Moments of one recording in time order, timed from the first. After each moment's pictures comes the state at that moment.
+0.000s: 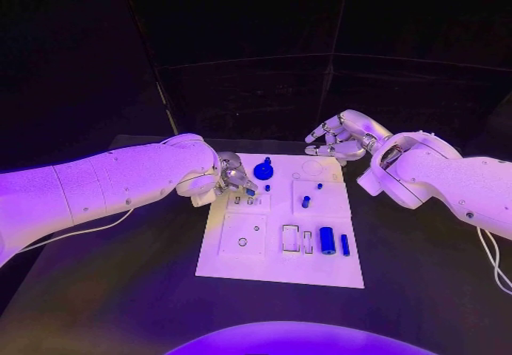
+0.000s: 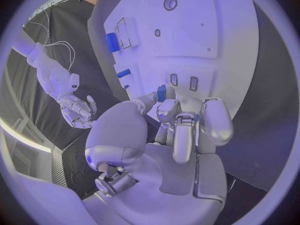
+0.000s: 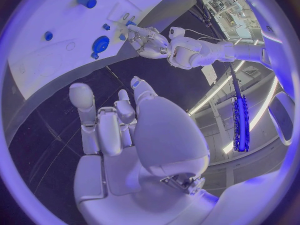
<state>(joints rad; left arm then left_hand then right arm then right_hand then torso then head) 1.28 -0.67 -0.11 1.35 -0.87 0.04 -0.53 1.10 0.01 0.54 0.06 0.05 0.85 0.07 0.65 0.53 1.30 -0.01 1.17 1.04 1.47 -0.07 1.57 1.31 0.09 1.37 0.04 1.34 1.14 1.27 -0.77 -0.02 1.50 -1.00 -0.35 0.00 1.43 -0.02 0.01 0.14 0.35 0.91 0.17 0.22 0.07 1.17 0.09 1.24 1.16 1.47 0.00 1.39 1.23 0.13 1.17 0.11 1.16 0.76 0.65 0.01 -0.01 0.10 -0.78</state>
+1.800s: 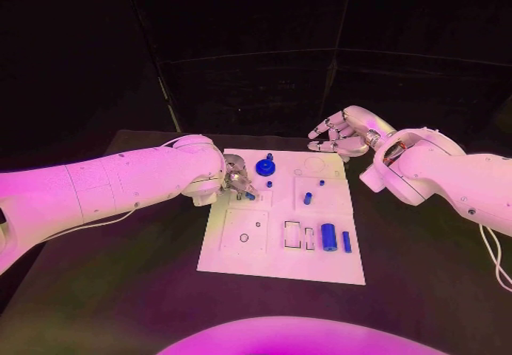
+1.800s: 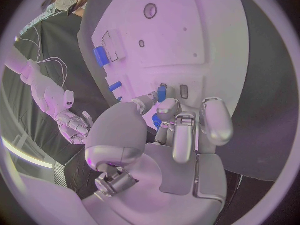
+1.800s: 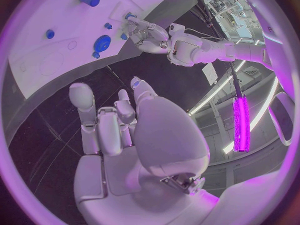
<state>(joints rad) 1.26 -0.66 -0.11 1.34 -0.99 0.10 -0.55 1.10 0.00 0.56 0.05 0.05 0.84 0.08 0.66 0.54 1.29 -0.01 1.16 1.01 1.46 -0.07 1.57 1.31 0.09 1.37 0.04 1.34 1.14 1.27 -0.76 -0.02 1.48 -1.00 -0.35 0.01 1.43 -0.02 0.01 0.14 0.35 0.91 0.17 0.22 0.07 1.17 0.09 1.25 1.16 1.47 0.00 1.39 1.23 0.13 1.17 0.11 1.16 0.75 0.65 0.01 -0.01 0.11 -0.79</state>
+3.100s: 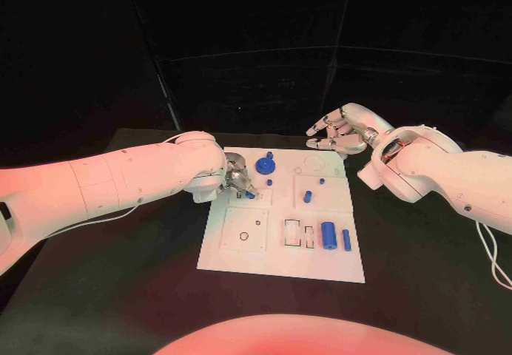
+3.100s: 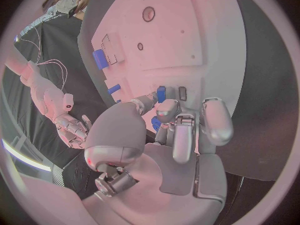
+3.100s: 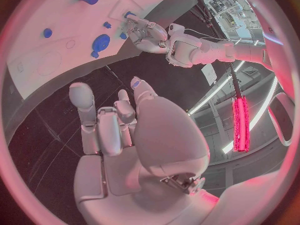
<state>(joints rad) 1.26 -0.63 -0.11 1.31 -0.99 0.15 -0.56 1.08 -0.02 0.58 0.05 0.05 0.85 0.07 0.68 0.56 1.31 -0.02 1.17 1.03 1.46 -0.07 1.57 1.31 0.09 1.37 0.04 1.34 1.14 1.27 -0.75 -0.02 1.46 -1.00 -0.35 0.02 1.43 -0.02 0.01 0.14 0.35 0.91 0.17 0.22 0.07 1.17 0.09 1.25 1.16 1.47 0.00 1.39 1.23 0.13 1.17 0.12 1.16 0.75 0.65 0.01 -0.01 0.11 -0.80</state>
